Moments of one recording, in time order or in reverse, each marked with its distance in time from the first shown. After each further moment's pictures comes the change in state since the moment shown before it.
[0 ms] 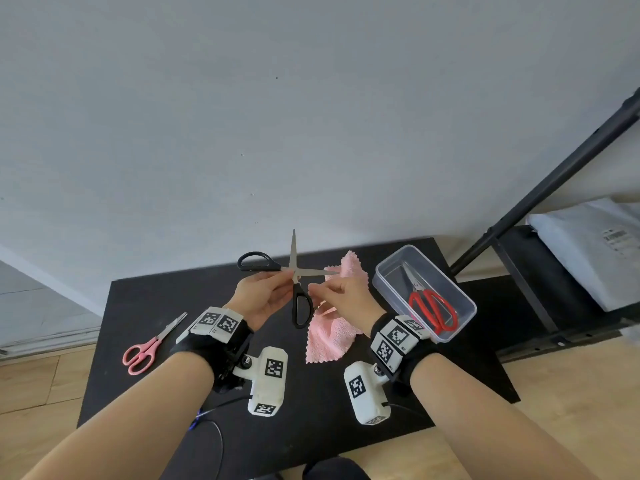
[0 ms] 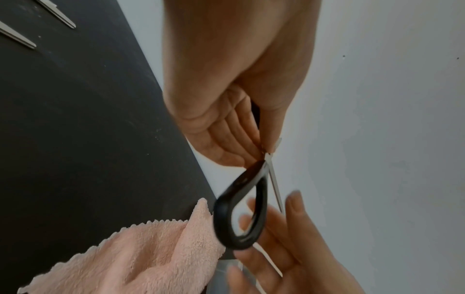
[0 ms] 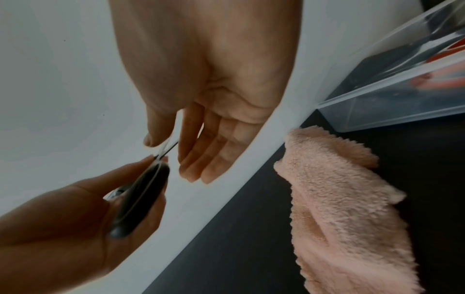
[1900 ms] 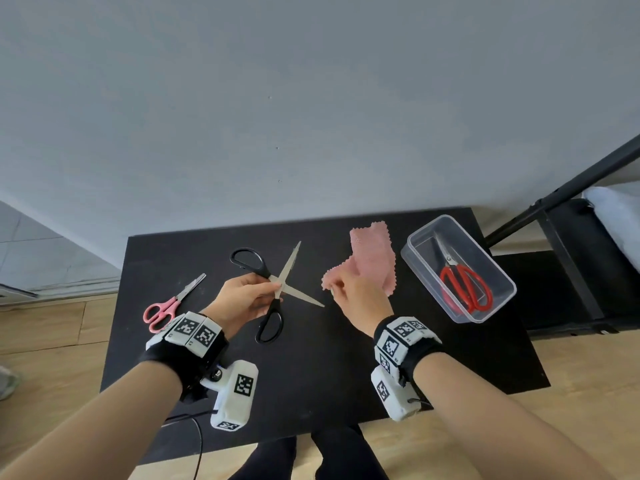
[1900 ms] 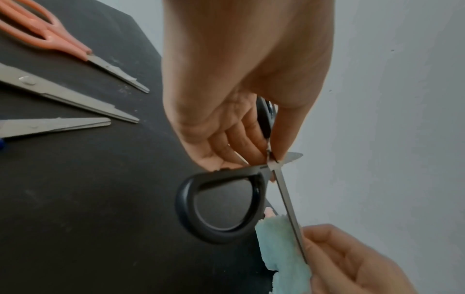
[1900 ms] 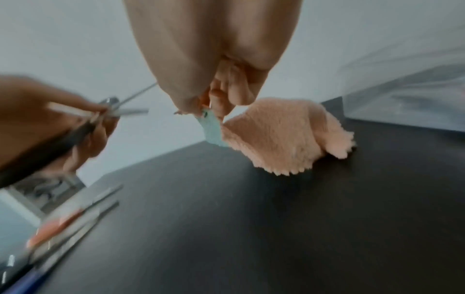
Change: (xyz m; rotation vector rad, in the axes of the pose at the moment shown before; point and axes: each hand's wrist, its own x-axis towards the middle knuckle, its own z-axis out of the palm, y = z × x) left_hand -0.007 -0.031 -0.080 0.209 0.069 -0.100; right_hand 0.019 0.067 0.027 -0.786 0.039 -0.323
